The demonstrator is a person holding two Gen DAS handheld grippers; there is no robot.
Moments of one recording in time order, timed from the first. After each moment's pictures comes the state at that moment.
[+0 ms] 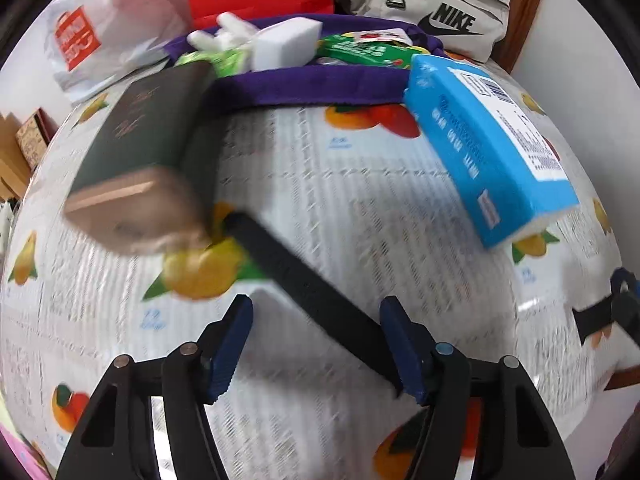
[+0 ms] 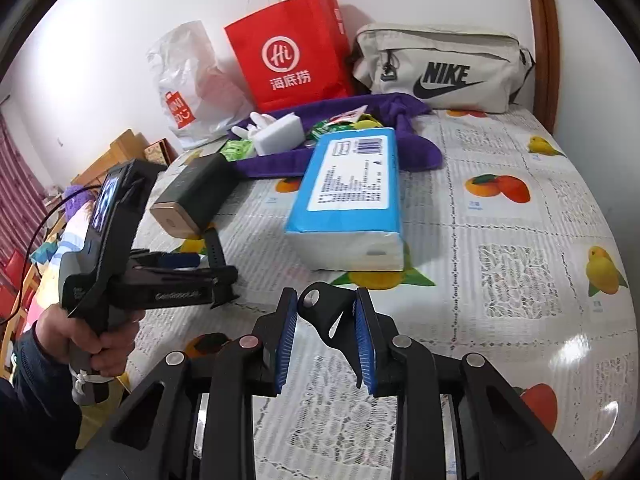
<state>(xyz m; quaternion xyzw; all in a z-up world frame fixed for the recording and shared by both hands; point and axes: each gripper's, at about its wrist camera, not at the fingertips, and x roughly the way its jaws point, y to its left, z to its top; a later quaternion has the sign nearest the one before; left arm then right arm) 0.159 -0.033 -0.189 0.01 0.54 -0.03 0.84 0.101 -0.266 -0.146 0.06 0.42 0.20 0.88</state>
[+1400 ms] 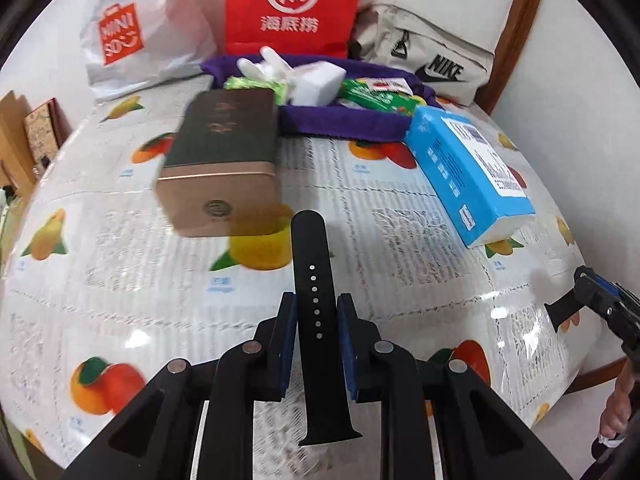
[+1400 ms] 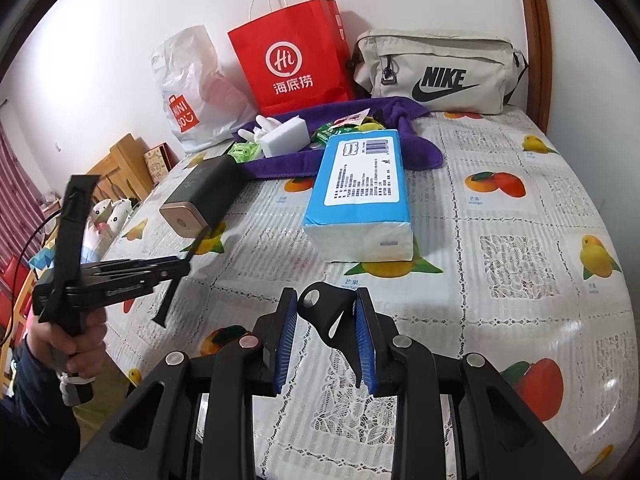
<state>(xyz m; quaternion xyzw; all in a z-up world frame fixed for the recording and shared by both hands) 0.118 0.016 -0.156 -0.04 0.49 -0.06 0.87 0.084 -0.261 -0.138 0.07 0.42 0.19 0.89</state>
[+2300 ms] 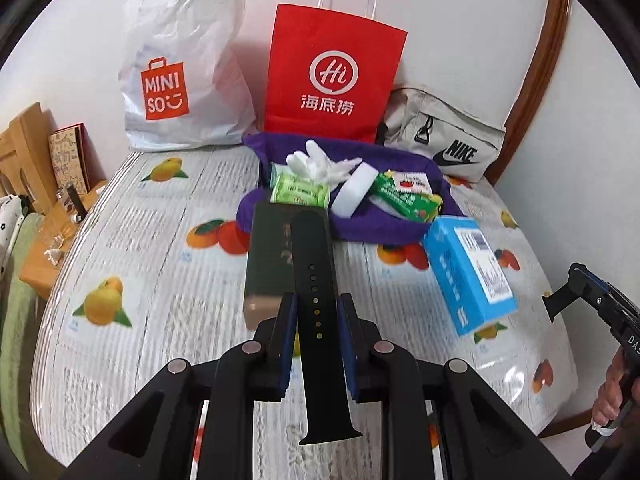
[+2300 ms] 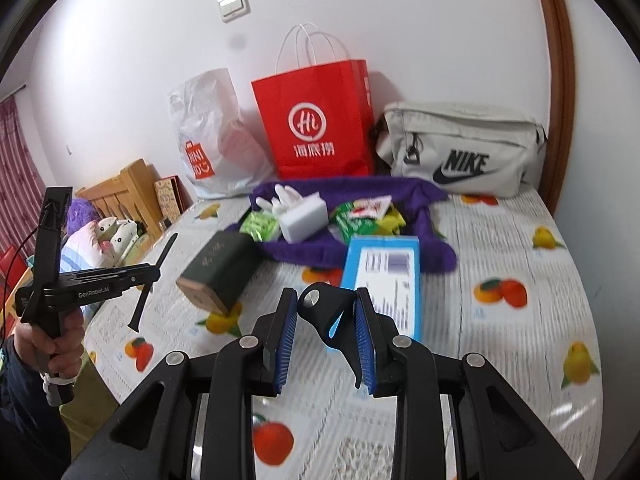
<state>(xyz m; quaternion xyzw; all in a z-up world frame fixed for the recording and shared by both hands) 0.151 0.069 -0.077 -0.08 0.42 -0.04 0.90 0.136 -0.238 -0.062 0.04 0.35 0.21 0.91</state>
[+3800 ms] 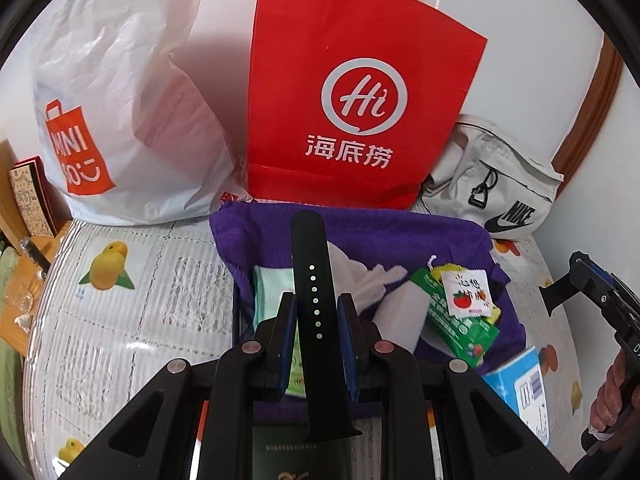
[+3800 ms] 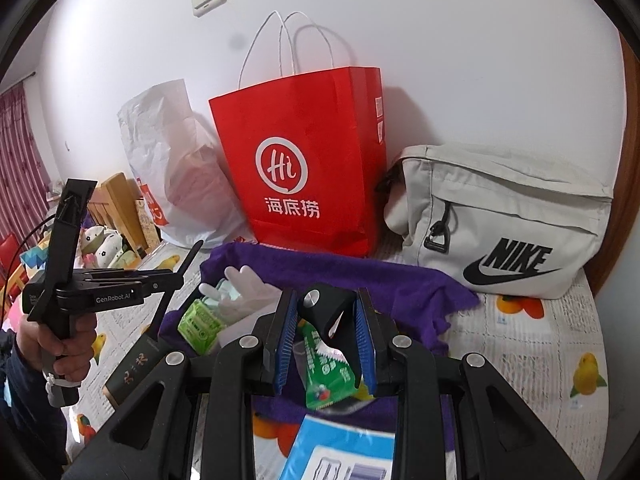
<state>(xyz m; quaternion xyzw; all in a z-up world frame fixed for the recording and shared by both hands) 0.361 0.068 -0.097 -0.08 0.44 -0.03 0.89 0.350 -0.204 -0.069 0.01 0.33 0.24 0.91</state>
